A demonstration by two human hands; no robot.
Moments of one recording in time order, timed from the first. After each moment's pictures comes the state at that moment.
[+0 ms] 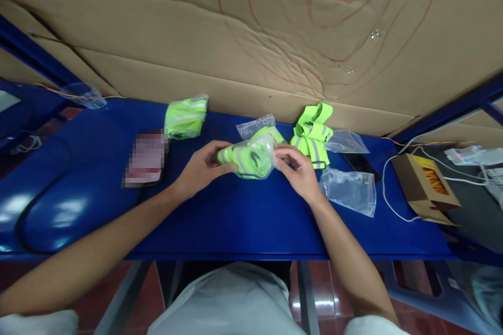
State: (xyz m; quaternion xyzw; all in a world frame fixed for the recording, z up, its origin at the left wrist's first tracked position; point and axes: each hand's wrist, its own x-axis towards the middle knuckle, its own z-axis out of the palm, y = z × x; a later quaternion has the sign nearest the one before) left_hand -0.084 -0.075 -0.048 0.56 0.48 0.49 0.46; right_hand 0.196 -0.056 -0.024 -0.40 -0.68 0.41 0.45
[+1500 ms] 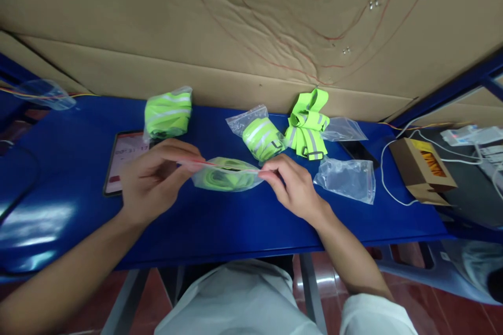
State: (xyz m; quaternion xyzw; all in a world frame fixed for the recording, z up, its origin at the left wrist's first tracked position) left_hand -0.091 -0.105 0.003 0.69 0.30 0.60 0.27; right_hand 0.184 -0.101 0.002 -0.31 -0.83 0.14 0.44
